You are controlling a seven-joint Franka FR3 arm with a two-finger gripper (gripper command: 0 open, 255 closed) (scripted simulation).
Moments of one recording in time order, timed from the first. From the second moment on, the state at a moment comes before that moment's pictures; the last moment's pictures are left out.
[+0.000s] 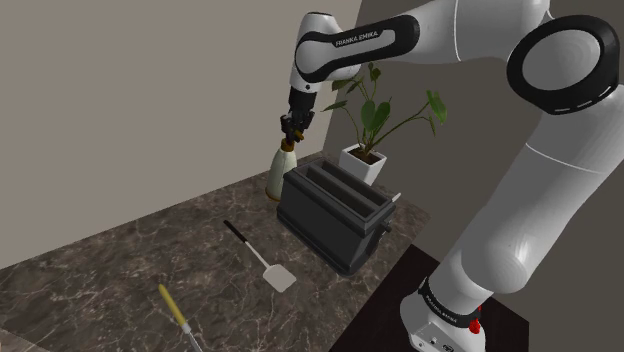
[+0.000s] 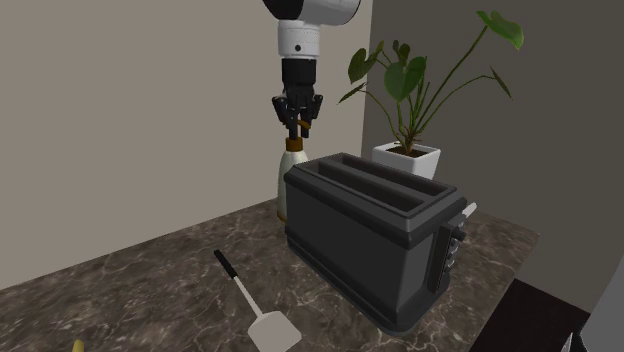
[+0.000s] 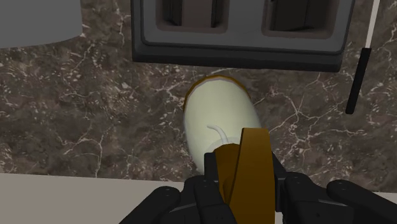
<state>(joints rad) -0.04 0.07 0.03 -1.96 0.00 2.05 -0.08</state>
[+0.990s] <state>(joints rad) -0.04 0.03 0.03 -1.81 0.01 1.86 -0.08</state>
